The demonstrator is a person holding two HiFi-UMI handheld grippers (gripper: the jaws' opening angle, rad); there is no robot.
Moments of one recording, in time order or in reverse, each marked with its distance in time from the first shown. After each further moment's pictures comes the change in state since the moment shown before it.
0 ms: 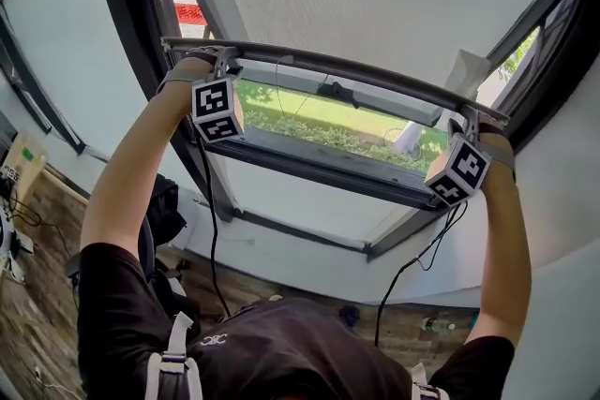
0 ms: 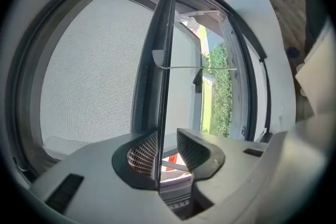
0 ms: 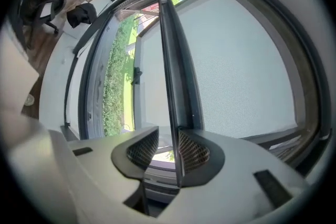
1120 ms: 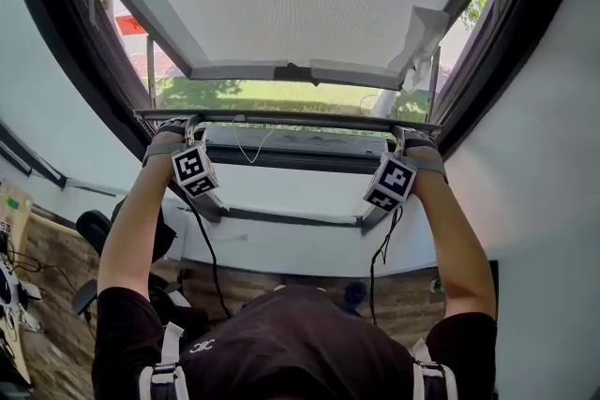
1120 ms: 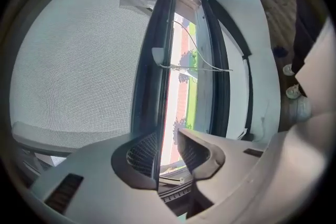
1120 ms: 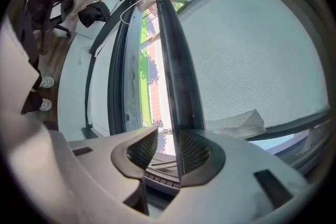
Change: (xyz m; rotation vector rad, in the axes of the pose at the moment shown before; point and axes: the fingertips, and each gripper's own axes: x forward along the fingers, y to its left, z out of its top) left arm 0.037 -0.190 -0.009 -0.003 0.042 -0.194; right arm 0.040 0.183 -0.024 -0.021 0.075 0.215
